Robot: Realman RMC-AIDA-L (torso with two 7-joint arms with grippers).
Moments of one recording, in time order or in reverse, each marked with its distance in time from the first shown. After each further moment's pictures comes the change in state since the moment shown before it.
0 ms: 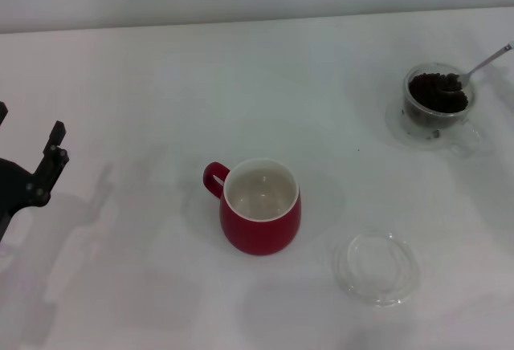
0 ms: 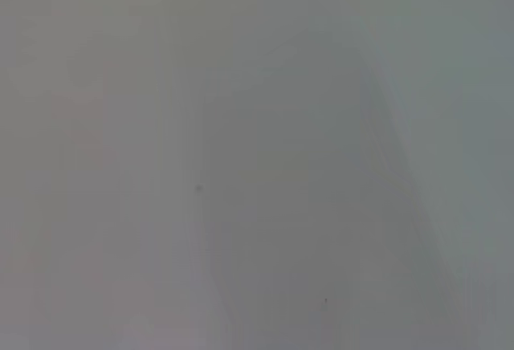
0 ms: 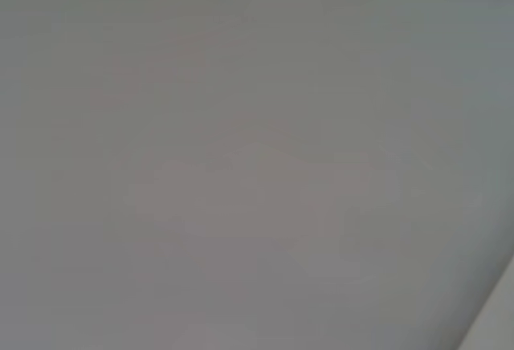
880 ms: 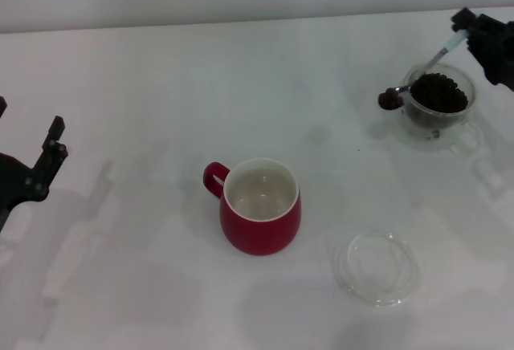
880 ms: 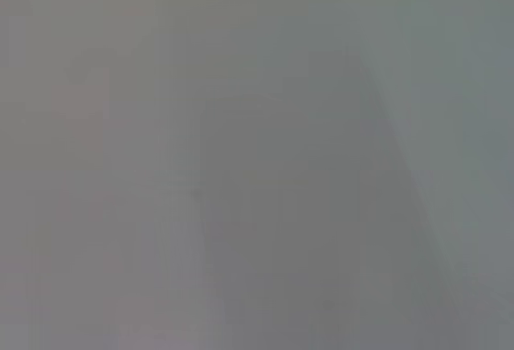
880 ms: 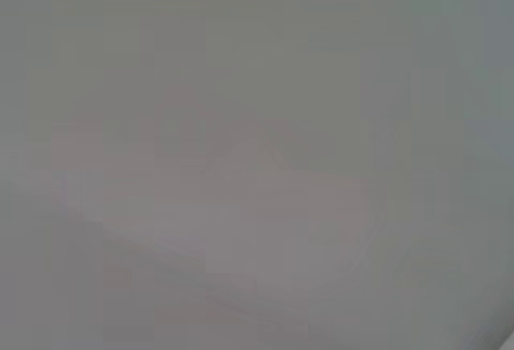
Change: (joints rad) left arm -0.014 0.002 -0.002 -0.010 -0.004 0.000 0.000; right arm 0.033 0.008 -0.099 0.079 -0.007 0.184 -0.068
